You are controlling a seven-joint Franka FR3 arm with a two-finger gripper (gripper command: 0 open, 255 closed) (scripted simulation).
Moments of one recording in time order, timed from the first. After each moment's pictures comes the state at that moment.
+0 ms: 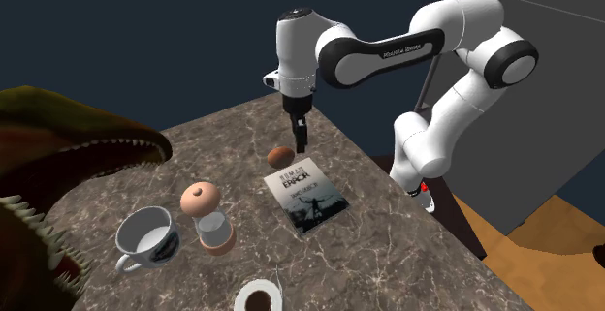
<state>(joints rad) 0.04 -0.50 0.01 -2.20 0.10 1.70 -0.03</state>
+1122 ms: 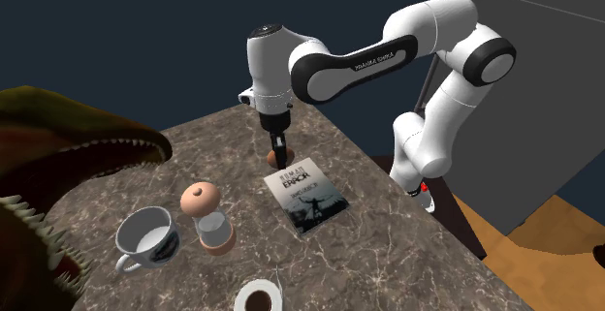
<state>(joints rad) 0.07 -0.30 0.04 -2.07 0.14 1.76 -0.04</state>
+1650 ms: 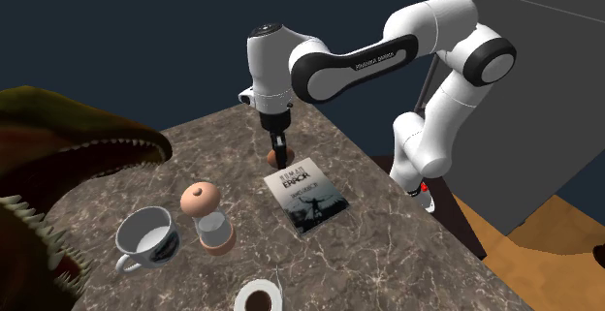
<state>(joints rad) 0.07 -0.31 0.04 -2.07 0.14 1.75 -0.03</state>
